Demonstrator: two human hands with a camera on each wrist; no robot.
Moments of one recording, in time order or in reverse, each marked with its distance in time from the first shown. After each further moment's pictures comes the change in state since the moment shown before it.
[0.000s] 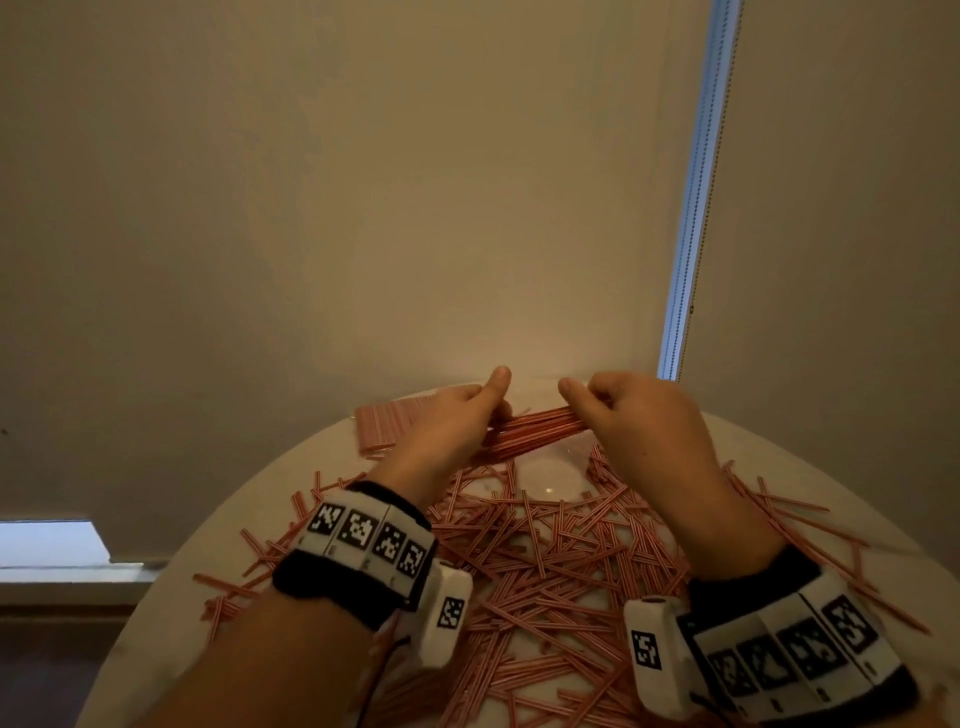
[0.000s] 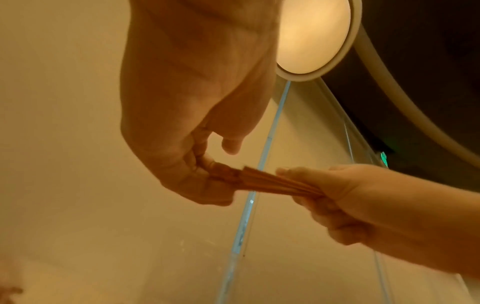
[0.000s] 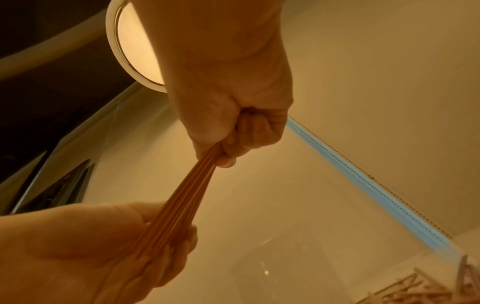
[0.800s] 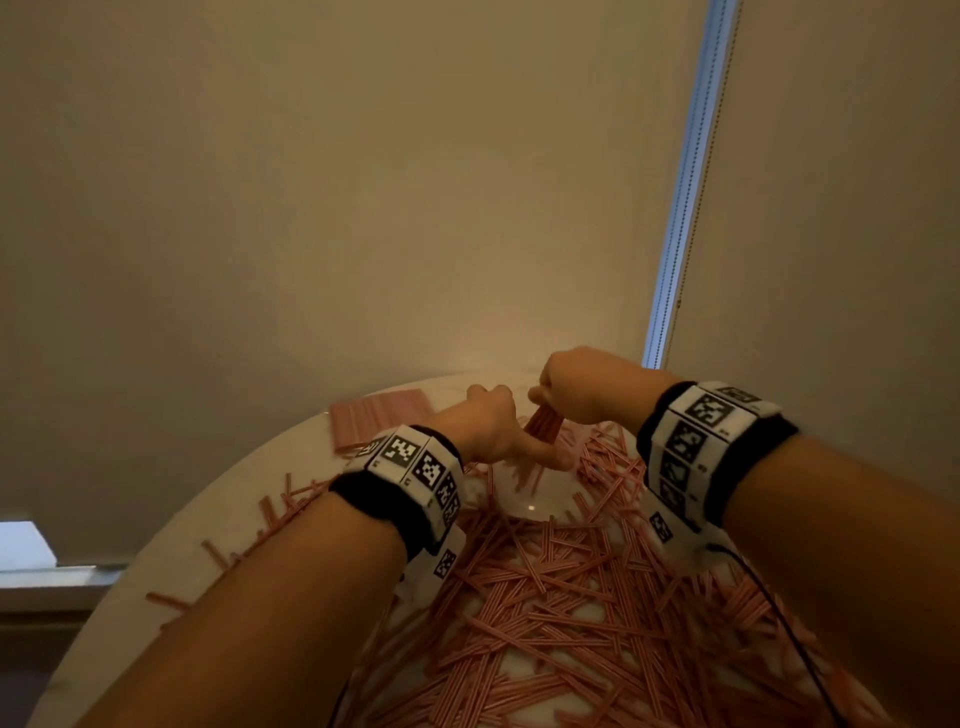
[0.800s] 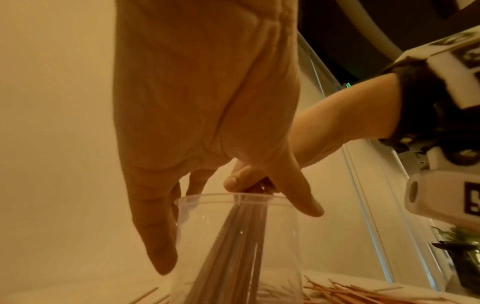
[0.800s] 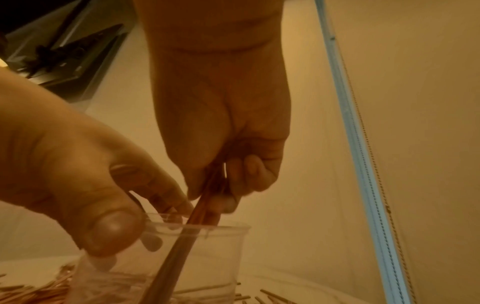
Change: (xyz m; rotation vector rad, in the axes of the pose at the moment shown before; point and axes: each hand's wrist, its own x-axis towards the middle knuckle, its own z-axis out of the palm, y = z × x) left_hand 0.062 -0.002 0.025 1.040 -0.240 -0.021; right_hand 0.098 0.011 0.046 -0.598 -0.663 -0.027
